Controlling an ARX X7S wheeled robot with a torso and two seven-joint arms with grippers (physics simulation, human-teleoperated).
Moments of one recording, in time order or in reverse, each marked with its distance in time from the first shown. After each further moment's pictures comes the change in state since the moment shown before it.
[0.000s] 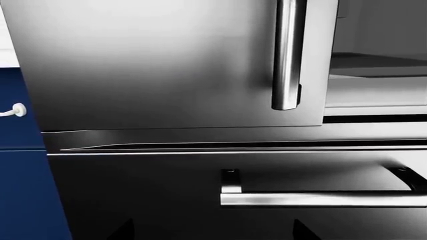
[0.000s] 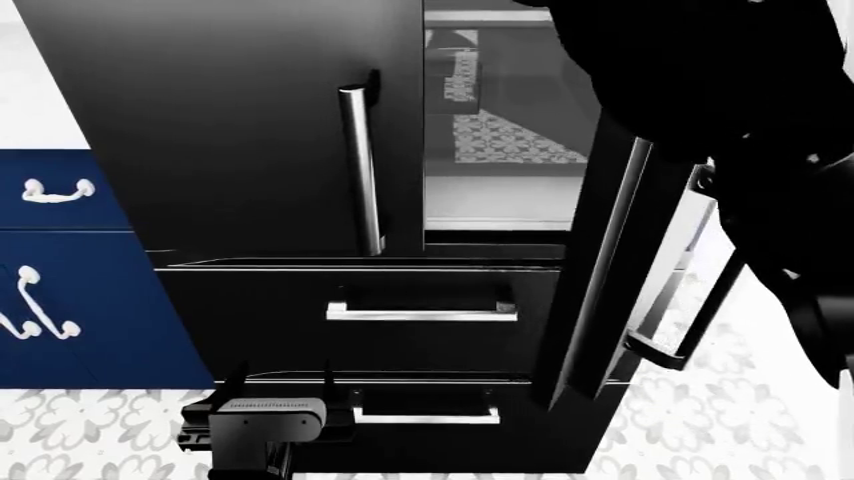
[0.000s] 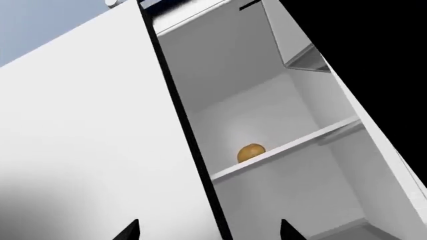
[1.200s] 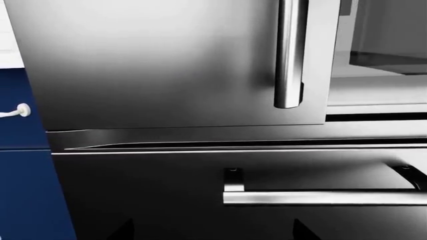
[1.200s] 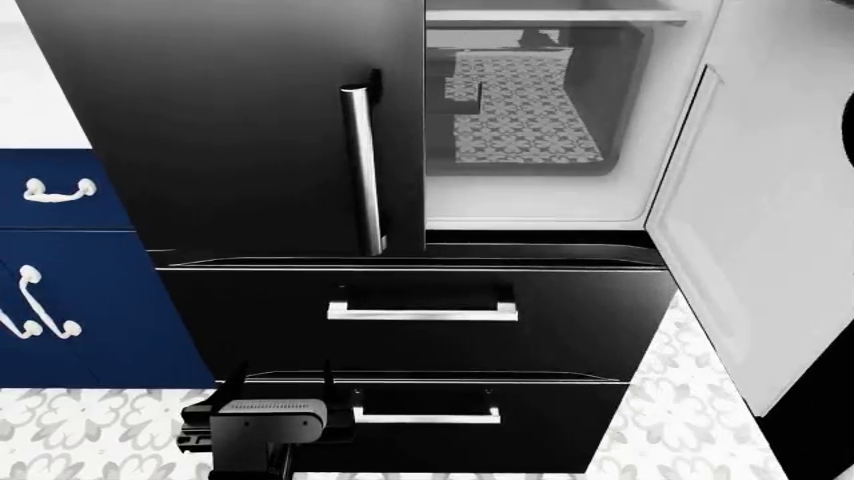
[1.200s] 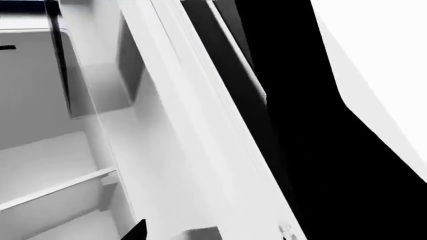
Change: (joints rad) left arm -0.001 -0.008 0.015 -0.001 -0.001 0.003 -0.021; right arm -0.321 0.714 0.052 -0.340 -0.184 -0.030 0.200
